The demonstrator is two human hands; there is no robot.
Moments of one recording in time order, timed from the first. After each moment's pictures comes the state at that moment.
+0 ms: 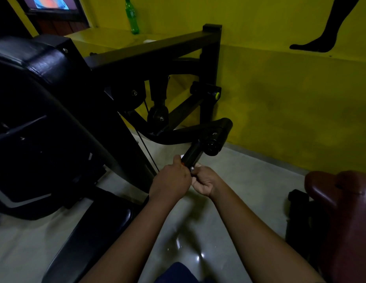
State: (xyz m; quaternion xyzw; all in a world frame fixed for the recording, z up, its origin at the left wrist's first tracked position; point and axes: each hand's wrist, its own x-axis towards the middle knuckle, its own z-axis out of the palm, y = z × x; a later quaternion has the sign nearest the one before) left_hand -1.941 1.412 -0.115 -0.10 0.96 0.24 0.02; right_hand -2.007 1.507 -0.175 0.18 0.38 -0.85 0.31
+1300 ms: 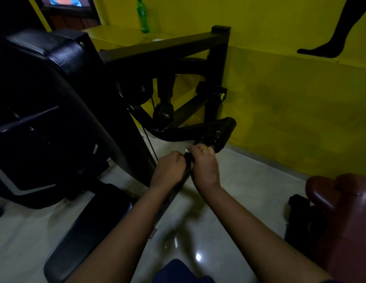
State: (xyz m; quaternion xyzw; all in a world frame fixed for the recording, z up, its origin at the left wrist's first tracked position) left_hand -1.938 1.405 -0.097 -0.15 0.91 0.38 0.01; right_hand -1.977 1.504 -0.146 -0.18 0.91 -0.32 -0.18
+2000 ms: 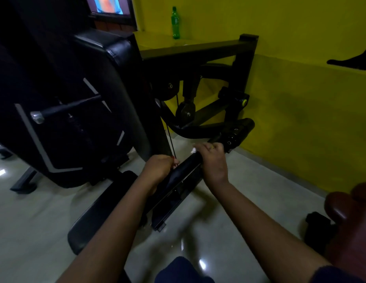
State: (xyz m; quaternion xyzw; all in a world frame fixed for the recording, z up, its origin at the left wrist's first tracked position) left_hand -1.870 1.364 -0.083 -0.33 0.75 0.57 0.01; right_hand -1.958 1.501 -0.152 -0.28 0.88 -0.29 -0.23
